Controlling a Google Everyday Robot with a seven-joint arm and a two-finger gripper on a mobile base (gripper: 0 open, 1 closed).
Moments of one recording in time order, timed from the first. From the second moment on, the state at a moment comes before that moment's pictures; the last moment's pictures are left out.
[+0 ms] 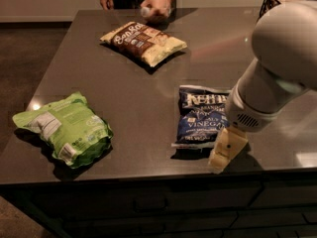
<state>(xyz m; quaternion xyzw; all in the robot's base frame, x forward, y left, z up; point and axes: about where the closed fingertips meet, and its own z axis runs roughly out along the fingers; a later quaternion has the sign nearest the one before) 0.437 -0.155 0.850 -0.52 0.85 0.00 0.12</state>
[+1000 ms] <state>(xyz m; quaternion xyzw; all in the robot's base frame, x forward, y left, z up) 0.451 -0.131 0.846 -0.48 0.86 0.04 0.15</state>
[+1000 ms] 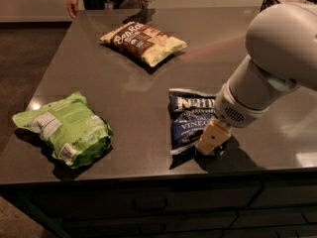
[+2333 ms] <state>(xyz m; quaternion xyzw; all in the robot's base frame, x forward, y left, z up) 0.497 -0.015 0.902 -0.54 0.80 0.12 0.22</state>
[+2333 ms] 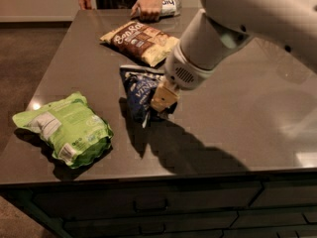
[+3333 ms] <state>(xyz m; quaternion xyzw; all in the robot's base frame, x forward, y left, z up) 0.507 0.045 0.899 -0.59 0.76 0.15 0.21</state>
